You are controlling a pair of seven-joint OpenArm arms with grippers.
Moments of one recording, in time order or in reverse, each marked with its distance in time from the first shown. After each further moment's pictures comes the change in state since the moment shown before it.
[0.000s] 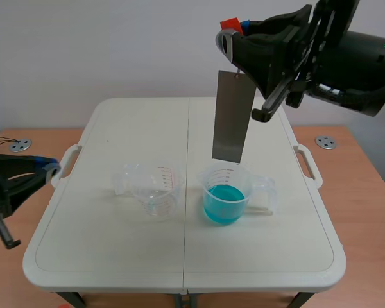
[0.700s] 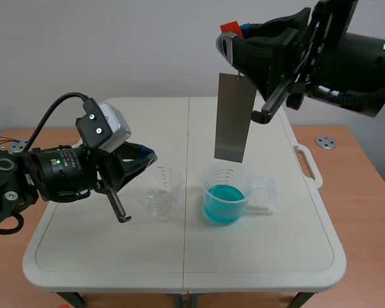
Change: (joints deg) left arm -15.7 14.1 15.7 0.0 4.4 0.0 19.2; right arm 0.0 0.0 0.0 0.0 0.0 0.0 -1.2
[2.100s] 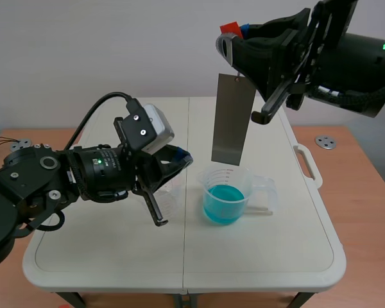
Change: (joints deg) left arm -2.6 3.8 6.8 0.0 -0.2 2.1 1.1; right arm 0.0 0.0 0.0 0.0 0.0 0.0 0.0
